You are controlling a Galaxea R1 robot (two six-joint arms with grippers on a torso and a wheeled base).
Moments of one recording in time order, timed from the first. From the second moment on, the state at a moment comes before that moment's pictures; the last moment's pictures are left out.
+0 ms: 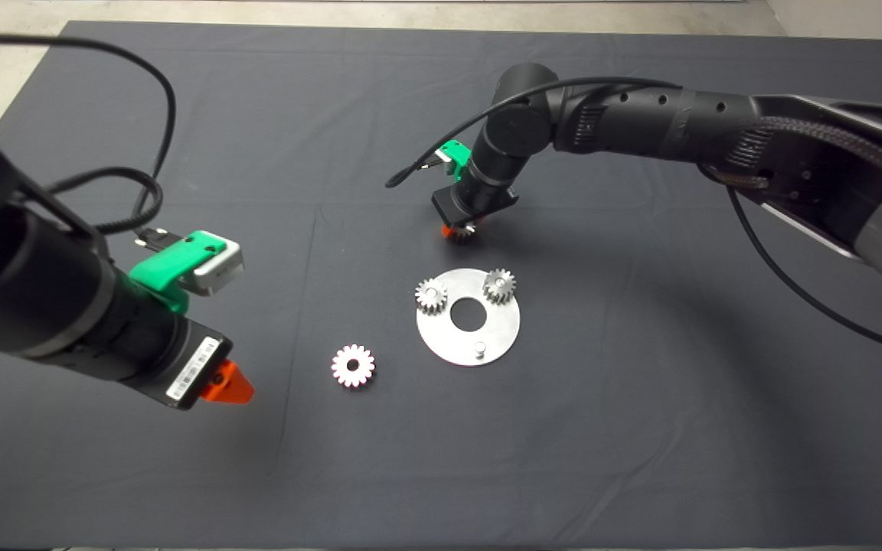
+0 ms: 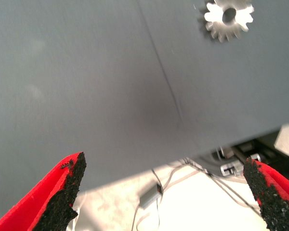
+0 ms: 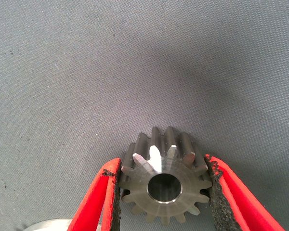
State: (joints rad) left arm -0.69 2.16 -0.50 0.04 1.53 -1.27; right arm 0.35 2.98 -1.77 -0.34 -1.25 0.79
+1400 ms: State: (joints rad) left arm -0.72 2.18 -0.49 -0.06 1.53 -1.32; right arm 0.58 2.83 -1.03 -0.27 -1.53 1.14
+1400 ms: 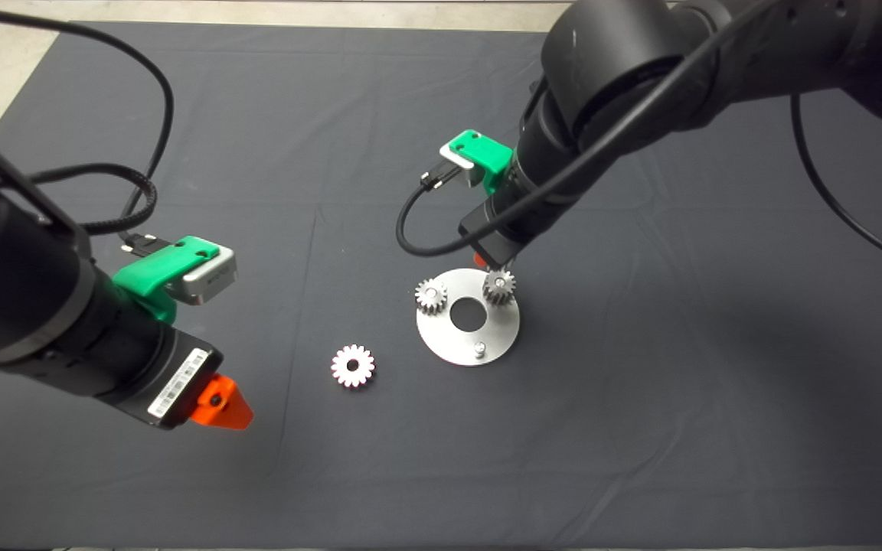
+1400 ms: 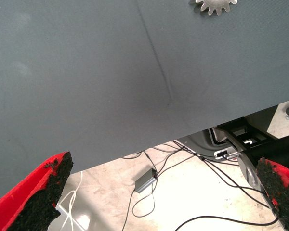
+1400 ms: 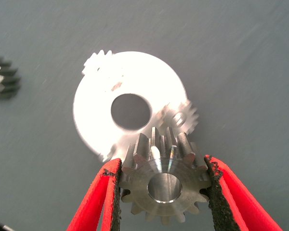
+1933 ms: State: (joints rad) left arm -0.72 2.19 -0.49 -0.06 1.53 -1.32; right arm 0.56 2.81 -0.87 -0.27 -1.51 1.27
